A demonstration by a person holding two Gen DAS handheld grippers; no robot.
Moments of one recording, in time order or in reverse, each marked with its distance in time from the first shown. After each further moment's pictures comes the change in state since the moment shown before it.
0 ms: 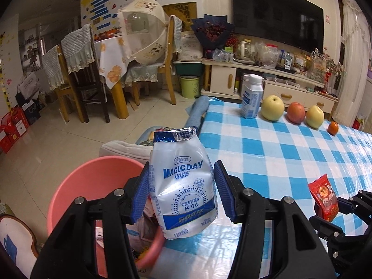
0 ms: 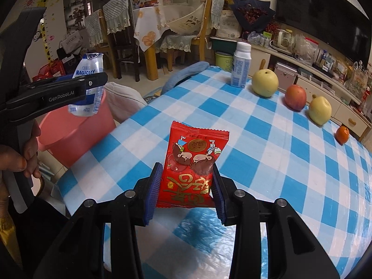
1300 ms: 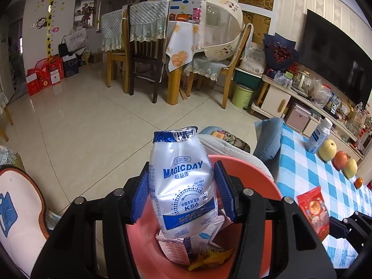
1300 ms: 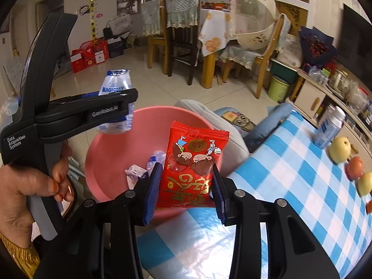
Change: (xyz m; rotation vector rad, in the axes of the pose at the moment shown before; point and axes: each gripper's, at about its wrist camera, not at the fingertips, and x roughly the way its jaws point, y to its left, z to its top) left arm 0.003 0.187 -0.016 -0.333 0.023 0.160; right arm 0.052 0.194 0.087 -0.260 -0.005 0.181
